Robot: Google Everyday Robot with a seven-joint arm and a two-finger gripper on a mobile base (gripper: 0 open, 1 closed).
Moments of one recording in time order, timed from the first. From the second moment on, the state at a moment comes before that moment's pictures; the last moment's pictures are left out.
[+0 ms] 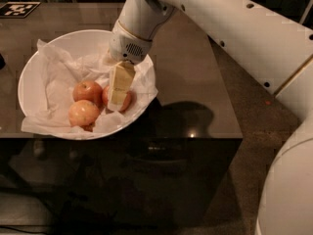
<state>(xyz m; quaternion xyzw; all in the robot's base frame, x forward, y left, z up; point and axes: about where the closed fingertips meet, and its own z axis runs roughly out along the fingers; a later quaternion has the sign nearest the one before) 0.545 0.104 0.894 -0.75 0.60 0.21 0.17</state>
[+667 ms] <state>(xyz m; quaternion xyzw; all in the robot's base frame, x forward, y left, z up) 0.545 0.099 0.886 -0.75 0.60 0.22 0.16</state>
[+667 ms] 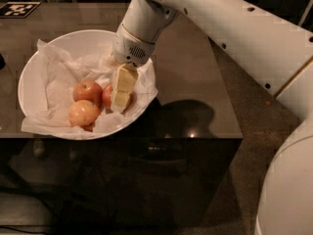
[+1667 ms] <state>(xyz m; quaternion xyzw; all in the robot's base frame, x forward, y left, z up) 0.537 0.089 0.864 -0.73 0.62 0.24 0.15</state>
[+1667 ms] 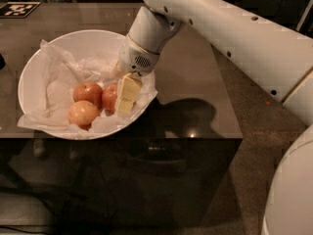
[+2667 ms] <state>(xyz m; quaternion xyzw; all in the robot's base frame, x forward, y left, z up) 0.535 0.090 0.859 -0.73 0.62 0.24 0.14</state>
